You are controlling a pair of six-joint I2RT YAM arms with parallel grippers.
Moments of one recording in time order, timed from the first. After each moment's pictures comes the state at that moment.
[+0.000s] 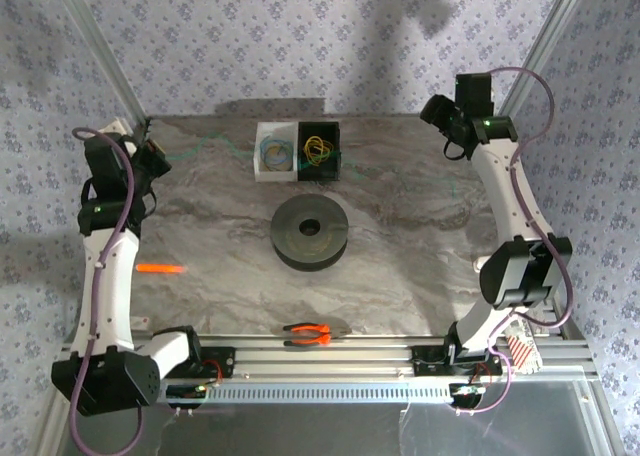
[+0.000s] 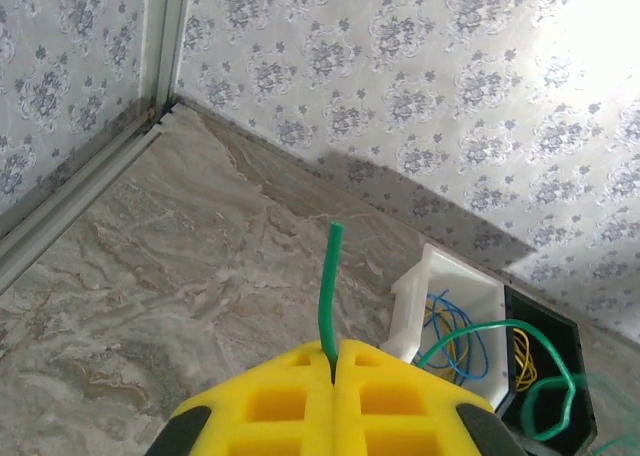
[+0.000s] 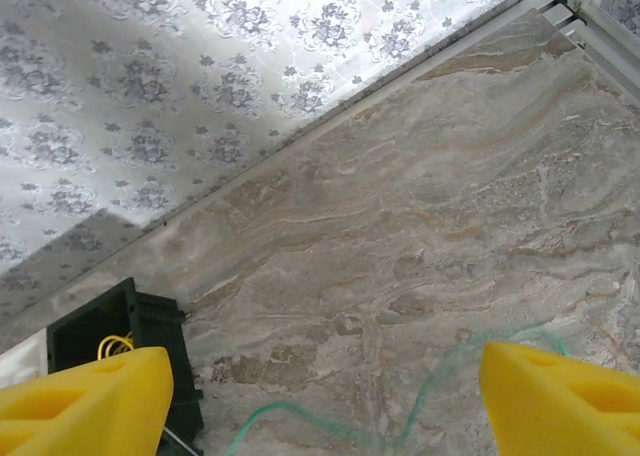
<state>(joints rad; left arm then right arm) 0.12 1.10 1.19 -0.47 0.03 -0.47 0.07 1.67 1.73 -0.73 0.10 0.57</state>
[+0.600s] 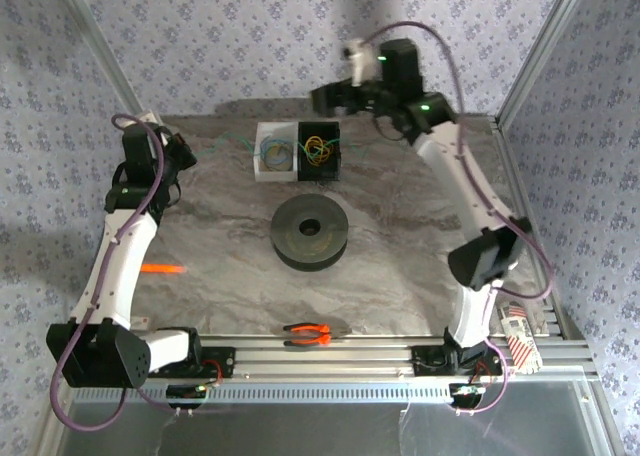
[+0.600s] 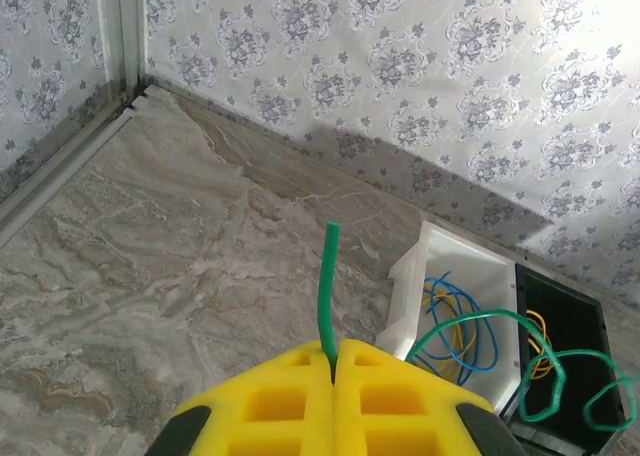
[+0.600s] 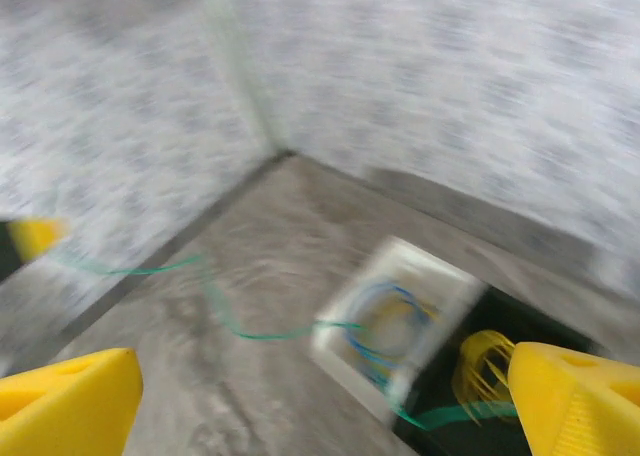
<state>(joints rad) -0.05 1.21 1.20 -0.42 -0.11 -0.47 0.48 1.92 2.23 -0.65 -0.45 0.07</state>
